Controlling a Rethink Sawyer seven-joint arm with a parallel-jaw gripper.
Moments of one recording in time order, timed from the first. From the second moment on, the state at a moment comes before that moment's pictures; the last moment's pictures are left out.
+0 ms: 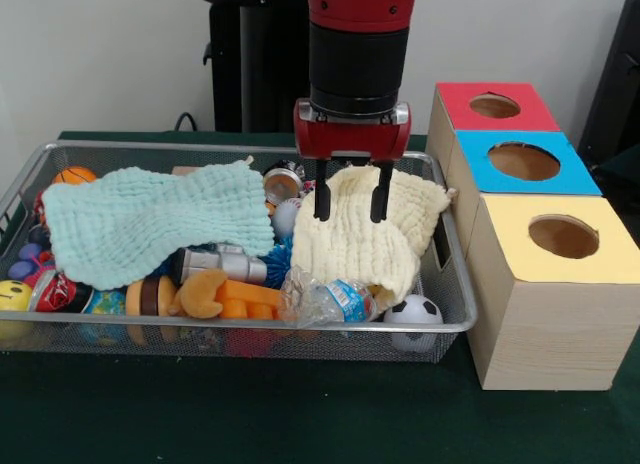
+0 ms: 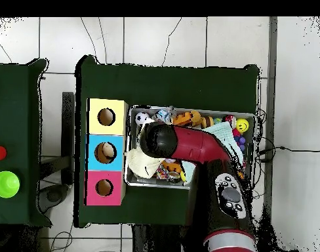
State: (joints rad) arm -0.25 -0.61 0.03 1.62 -0.04 0.46 1.57
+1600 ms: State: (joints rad) arm -0.08 -0.50 -0.17 1.53 0.20 0.39 1.76
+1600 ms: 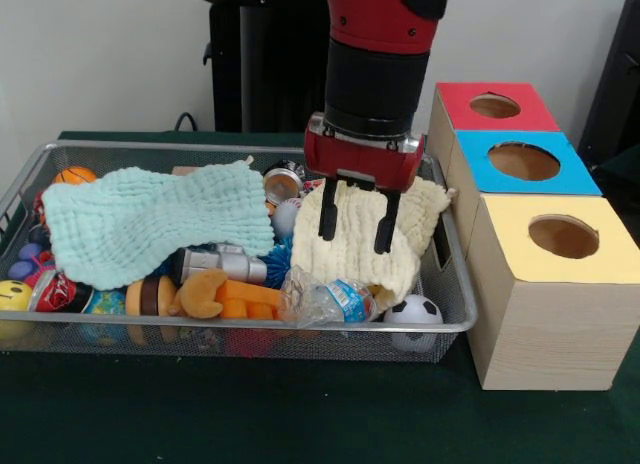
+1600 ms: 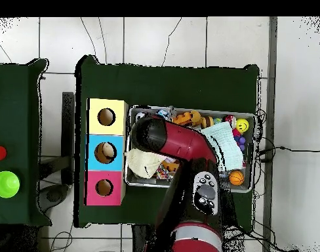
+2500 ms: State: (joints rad) arm 0.01 -0.33 -0.29 1.48 0.38 0.27 1.97
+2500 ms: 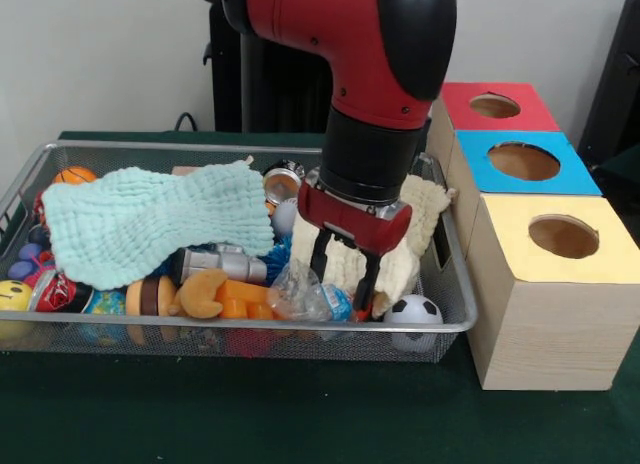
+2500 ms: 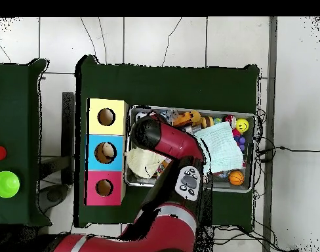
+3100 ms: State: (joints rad) arm 0.01 -0.32 -0.30 1.48 0.41 0.23 1.98
